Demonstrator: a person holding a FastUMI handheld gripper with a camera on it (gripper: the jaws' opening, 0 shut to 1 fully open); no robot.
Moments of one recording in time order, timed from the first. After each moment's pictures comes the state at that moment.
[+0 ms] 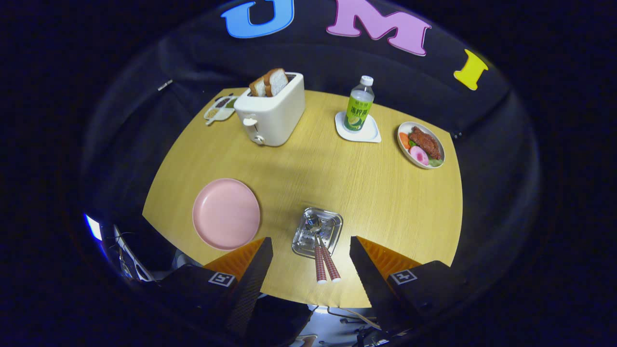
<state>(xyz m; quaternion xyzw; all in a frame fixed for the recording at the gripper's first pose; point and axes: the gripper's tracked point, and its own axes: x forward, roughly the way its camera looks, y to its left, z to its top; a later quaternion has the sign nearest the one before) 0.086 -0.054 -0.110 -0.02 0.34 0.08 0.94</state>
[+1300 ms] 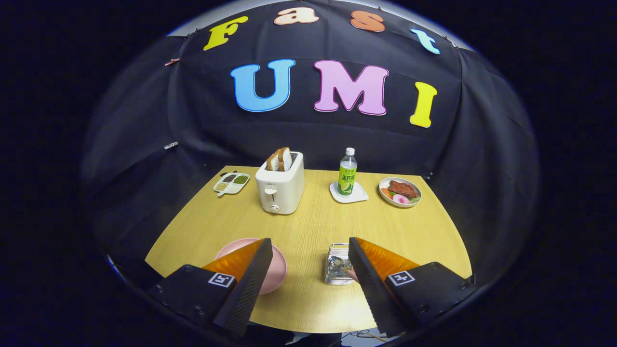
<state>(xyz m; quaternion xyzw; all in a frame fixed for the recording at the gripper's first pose) 0.027 -0.002 -0.059 0.03 0.11 0.03 0.99</state>
